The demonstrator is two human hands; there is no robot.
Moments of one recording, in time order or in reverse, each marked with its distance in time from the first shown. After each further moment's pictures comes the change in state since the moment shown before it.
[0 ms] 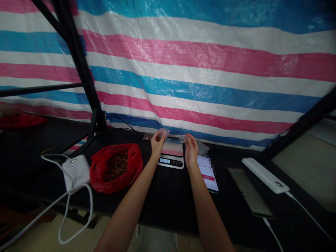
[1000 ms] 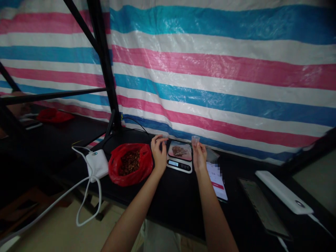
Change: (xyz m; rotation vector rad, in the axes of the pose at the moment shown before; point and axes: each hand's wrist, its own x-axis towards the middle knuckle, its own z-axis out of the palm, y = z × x) left_hand -0.041 0.064 -0.041 0.411 0.192 0.324; right_hand 0.004 0.010 -0.003 0.115 0.053 0.064
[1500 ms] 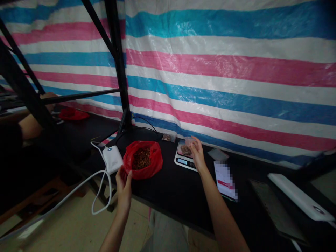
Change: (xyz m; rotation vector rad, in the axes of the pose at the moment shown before) left_hand -0.070 -0.049 -0.177 -0.031 0.270 -0.598; right_hand -0.037 -0.003 0.037 -0.330 -0.411 0.097
